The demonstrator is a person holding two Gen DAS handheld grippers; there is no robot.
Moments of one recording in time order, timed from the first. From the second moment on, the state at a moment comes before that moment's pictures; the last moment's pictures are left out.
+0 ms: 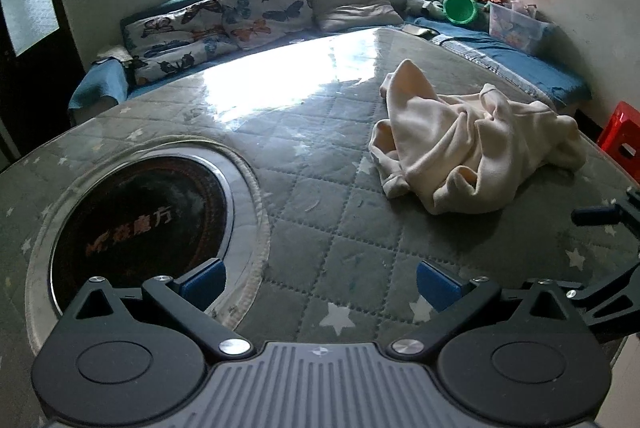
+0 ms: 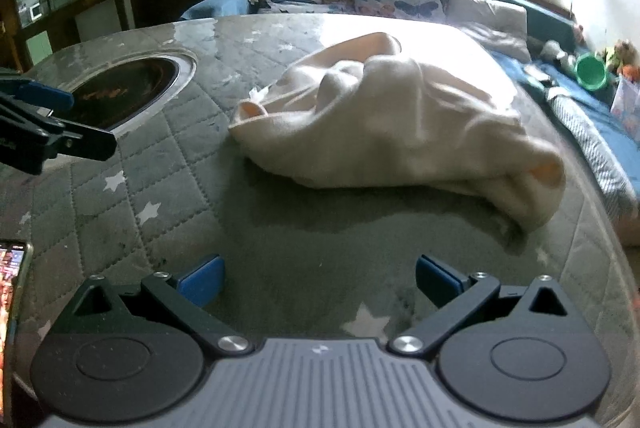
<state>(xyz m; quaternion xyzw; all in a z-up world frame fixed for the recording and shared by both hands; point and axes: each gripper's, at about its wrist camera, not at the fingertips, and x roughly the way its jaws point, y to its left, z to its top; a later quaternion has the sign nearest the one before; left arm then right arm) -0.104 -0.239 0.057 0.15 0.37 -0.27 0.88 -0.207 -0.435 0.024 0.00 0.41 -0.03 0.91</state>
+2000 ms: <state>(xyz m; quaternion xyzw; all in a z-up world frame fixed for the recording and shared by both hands) -0.045 -0.330 0.065 0.18 0.36 -0.35 0.85 -0.165 -0.511 0.071 0.03 0.35 -0.04 0.93</state>
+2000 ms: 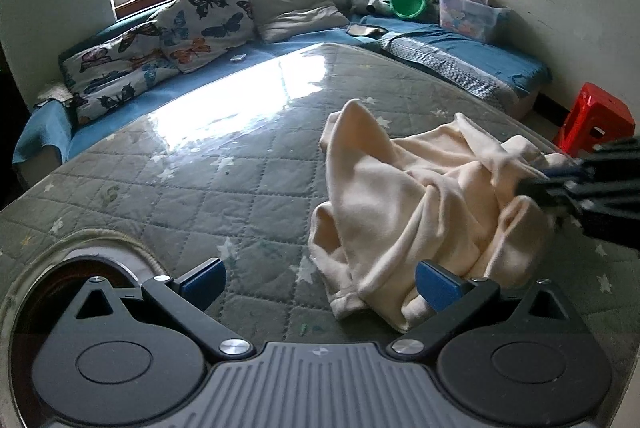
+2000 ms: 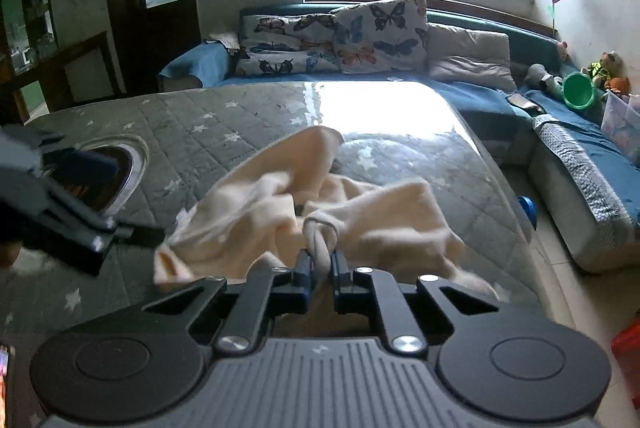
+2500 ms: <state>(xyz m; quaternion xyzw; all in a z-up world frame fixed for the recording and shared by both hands) -0.019 -0.354 0.067 0.16 0.36 -0.36 0.84 -0.220 -0.501 0.041 0.05 0.40 -0.03 0.92</state>
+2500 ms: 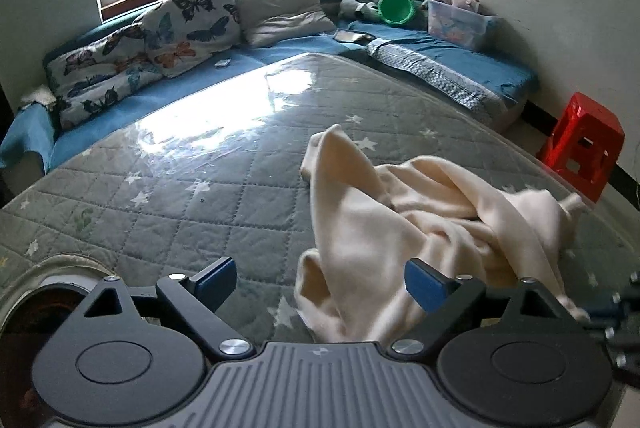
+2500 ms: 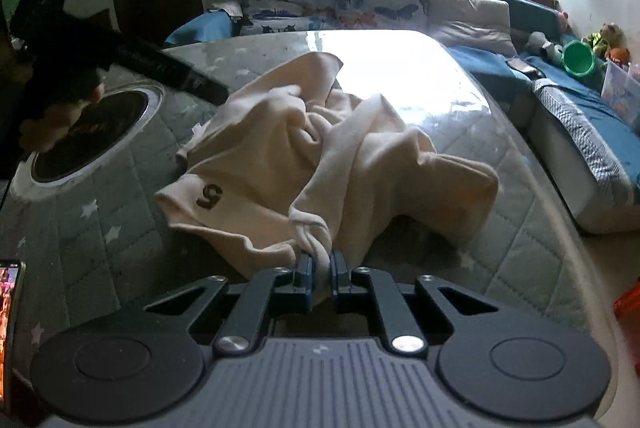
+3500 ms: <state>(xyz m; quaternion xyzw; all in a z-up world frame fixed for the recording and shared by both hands) 0.025 -0.397 0.043 0.14 0.39 -0.39 0.83 -0.217 -0.531 0.034 0.11 0.39 -0.02 0.92</state>
